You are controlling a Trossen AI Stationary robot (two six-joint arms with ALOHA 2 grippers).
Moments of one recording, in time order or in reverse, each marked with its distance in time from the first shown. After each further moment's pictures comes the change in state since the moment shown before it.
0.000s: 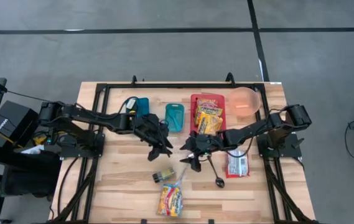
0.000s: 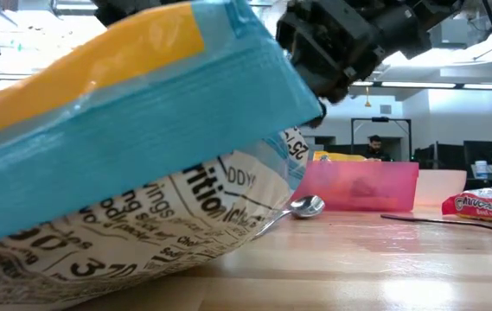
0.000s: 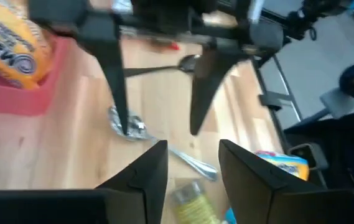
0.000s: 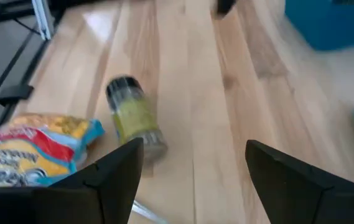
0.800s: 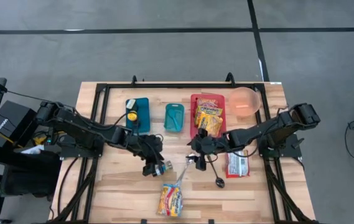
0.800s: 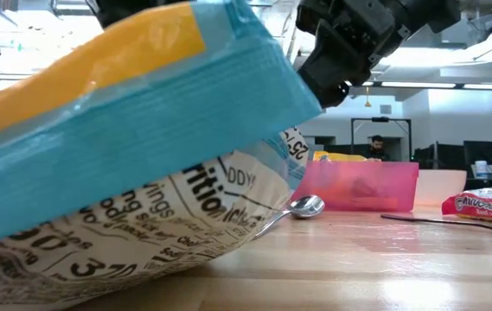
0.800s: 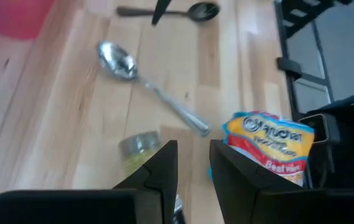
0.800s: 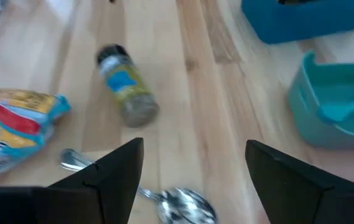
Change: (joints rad) left arm -0.228 -0.042 0.000 -0.182 -0.282 -0.200; right arm 0.051 -0.112 0.001 -0.211 0.195 -0.033
